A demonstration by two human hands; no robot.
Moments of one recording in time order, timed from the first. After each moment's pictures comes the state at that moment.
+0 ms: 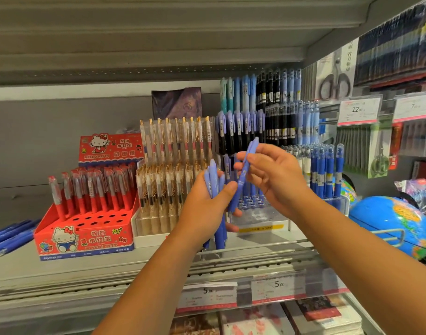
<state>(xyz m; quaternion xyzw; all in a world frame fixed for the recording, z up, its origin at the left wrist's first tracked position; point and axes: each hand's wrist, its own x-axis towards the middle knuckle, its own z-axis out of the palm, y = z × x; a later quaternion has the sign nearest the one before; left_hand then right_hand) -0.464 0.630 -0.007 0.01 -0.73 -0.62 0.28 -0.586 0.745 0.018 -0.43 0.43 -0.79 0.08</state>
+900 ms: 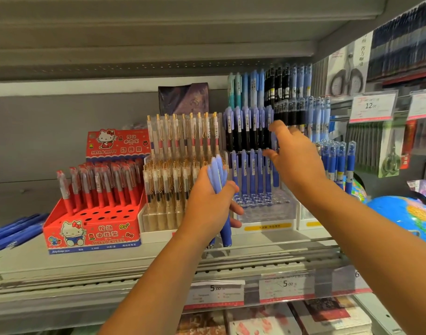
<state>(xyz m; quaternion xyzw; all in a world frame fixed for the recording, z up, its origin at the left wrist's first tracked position) -0.465 0.629 -0.007 0.03 -0.72 -0.61 0.33 -0.614 0.746 0.036 -0.36 0.78 -0.30 -0.42</state>
